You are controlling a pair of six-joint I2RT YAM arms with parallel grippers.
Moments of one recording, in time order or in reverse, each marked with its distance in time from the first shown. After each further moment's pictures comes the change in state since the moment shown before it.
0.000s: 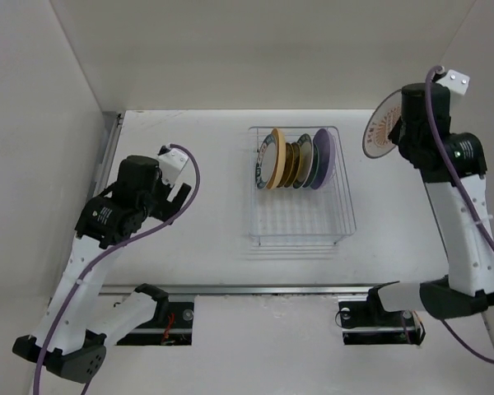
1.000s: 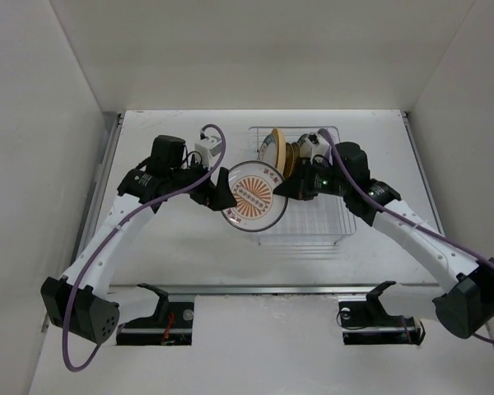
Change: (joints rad) left arm 0.027 0.263 -0.079 0.328 0.915 -0.304; right arm 0.264 -0.165 -0.910 0.904 -1.198 0.154
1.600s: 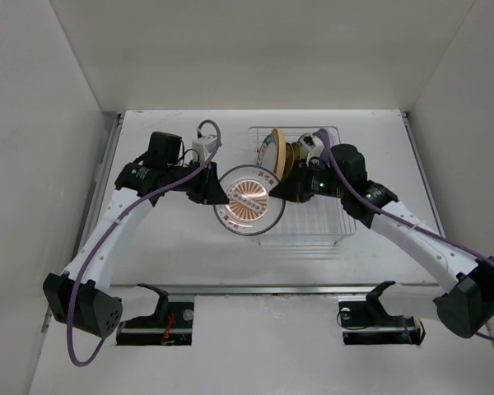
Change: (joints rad) left arm 0.037 0.036 0.049 -0.080 0.127 -0.064; right arm 0.040 0.005 -0.019 0.051 0.003 -0.042
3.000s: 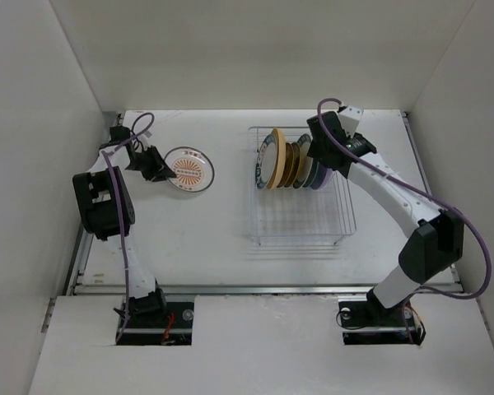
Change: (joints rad) left arm 0.561 0.801 0.242 0.222 -0.077 -0.174; right arm -0.091 0.392 0.482 -0.555 1.176 0.099
